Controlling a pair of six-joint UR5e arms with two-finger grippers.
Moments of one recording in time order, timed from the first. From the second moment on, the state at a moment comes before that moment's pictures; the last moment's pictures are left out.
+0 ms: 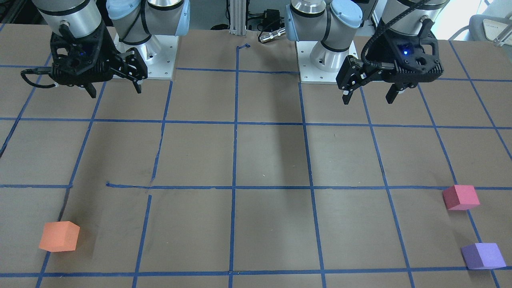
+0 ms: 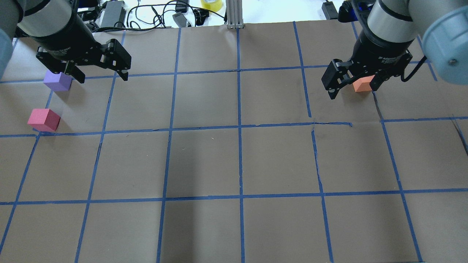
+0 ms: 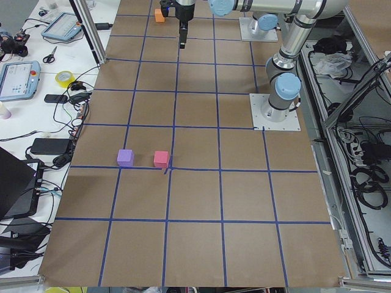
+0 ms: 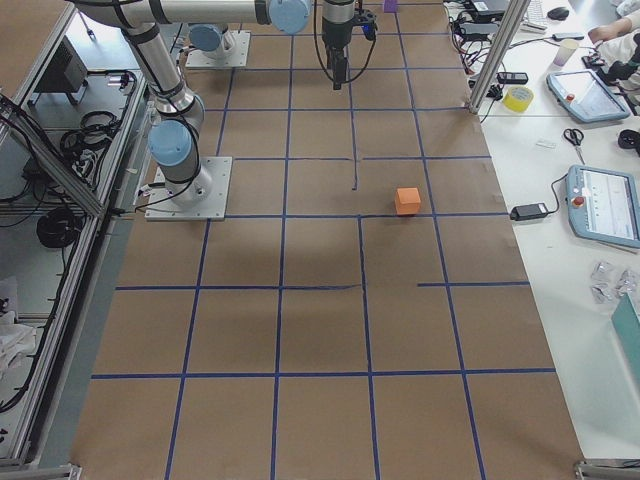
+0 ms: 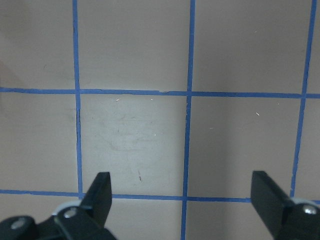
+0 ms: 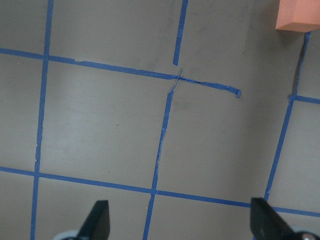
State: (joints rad) left arm -1.52 -1.53 -1.56 -1.53 1.60 0.01; right arm 1.56 -1.63 1.62 -1.55 -1.58 -0.18
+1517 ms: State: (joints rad) left arm -1.52 -1.53 -1.56 -1.52 1.60 0.02; right arm 1.56 -1.63 1.62 -1.55 -1.59 -0.19
